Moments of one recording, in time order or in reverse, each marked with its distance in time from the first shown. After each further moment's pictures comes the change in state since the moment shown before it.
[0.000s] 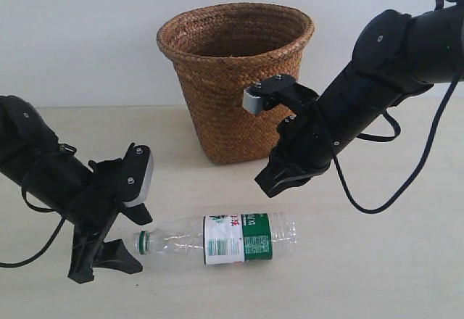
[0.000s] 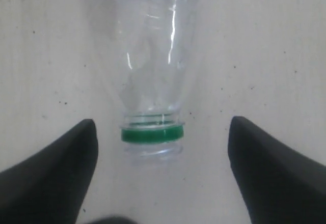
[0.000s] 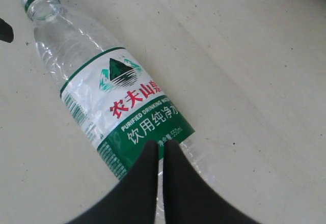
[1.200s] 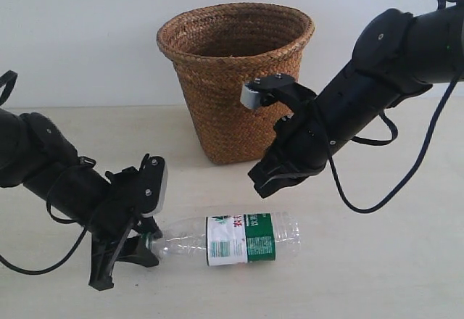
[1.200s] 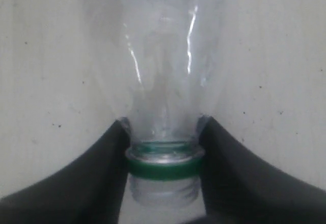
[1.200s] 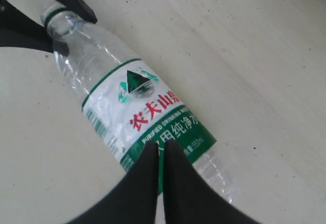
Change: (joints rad) left arm -0.045 0.074 0.000 -0.076 -0.093 0.053; right arm 0.000 0.000 0.000 0.064 0.017 0.015
